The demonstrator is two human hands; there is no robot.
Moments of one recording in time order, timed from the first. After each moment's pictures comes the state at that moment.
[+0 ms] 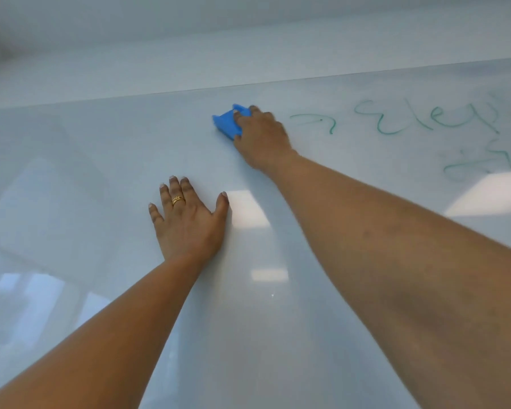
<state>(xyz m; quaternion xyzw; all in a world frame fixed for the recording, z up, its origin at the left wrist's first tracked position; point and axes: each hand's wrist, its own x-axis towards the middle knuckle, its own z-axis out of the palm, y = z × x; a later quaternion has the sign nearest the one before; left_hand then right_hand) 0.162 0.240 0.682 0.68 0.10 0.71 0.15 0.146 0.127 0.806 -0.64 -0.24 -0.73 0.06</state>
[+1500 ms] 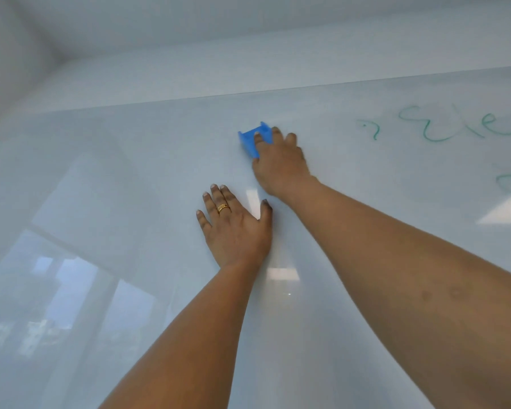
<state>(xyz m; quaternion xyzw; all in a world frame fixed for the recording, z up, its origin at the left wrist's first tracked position) 0.157 0.240 0.670 0.68 0.11 0.70 0.18 0.134 0.170 0.764 -0.66 -0.22 -0.71 0.05</state>
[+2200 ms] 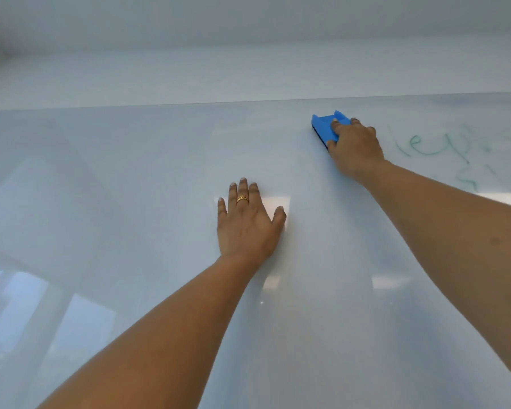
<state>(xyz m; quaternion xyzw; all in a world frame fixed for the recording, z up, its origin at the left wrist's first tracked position) 0.160 0.158 0.693 0.72 -0.03 0.69 0.08 0.158 -0.019 0.813 -0.67 -0.12 -0.71 0.17</state>
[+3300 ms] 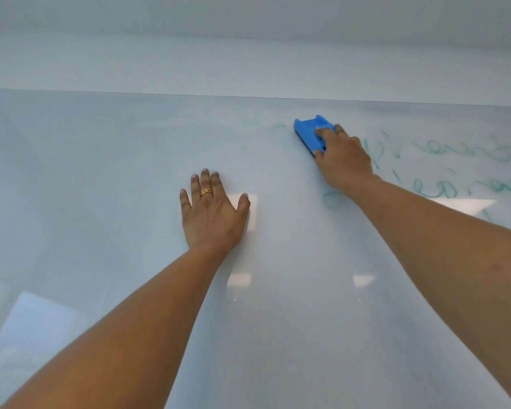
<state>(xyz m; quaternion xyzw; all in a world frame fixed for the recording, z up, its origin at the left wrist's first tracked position) 0.179 0.062 0.704 0.71 0.01 0.69 0.12 0.177 -0.137 0.795 -0.66 -0.11 -0.73 0.15</state>
